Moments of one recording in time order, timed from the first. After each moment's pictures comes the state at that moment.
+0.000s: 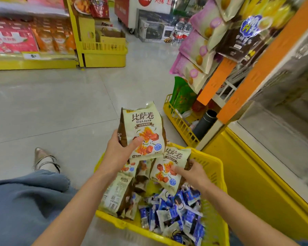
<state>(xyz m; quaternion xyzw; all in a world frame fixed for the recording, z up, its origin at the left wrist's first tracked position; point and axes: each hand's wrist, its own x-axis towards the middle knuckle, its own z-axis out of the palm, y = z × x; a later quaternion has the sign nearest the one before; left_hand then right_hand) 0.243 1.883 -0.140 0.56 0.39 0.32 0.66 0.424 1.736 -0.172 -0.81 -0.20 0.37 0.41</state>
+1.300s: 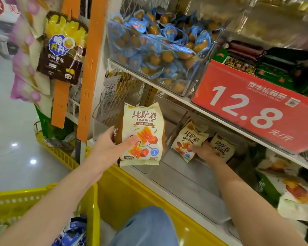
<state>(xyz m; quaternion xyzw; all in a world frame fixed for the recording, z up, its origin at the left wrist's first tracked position) 0.524 1.682 -0.007 0.66 0.09 0.14 0.73 0.740 1.427 -0.031 -0.92 0.01 0.05 0.39</state>
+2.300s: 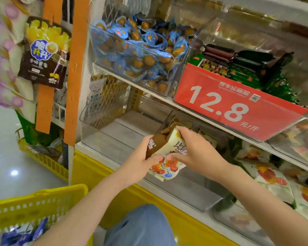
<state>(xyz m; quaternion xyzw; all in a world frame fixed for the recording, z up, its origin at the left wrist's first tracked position) 0.536 1.607 -0.006 0.70 -0.10 0.04 0.71 0.579 1.443 0.072 -0.92 -0.36 -0.10 0.11</state>
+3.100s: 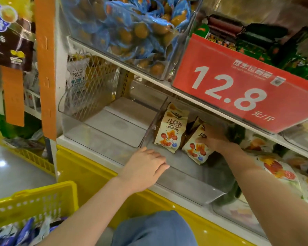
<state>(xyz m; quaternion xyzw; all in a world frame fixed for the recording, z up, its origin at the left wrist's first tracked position) 0.580 1.585 -0.063 0.93 -0.24 0.19 0.19 0.725 1.356 0.008 -1.00 -0.06 -0.01 0.02</state>
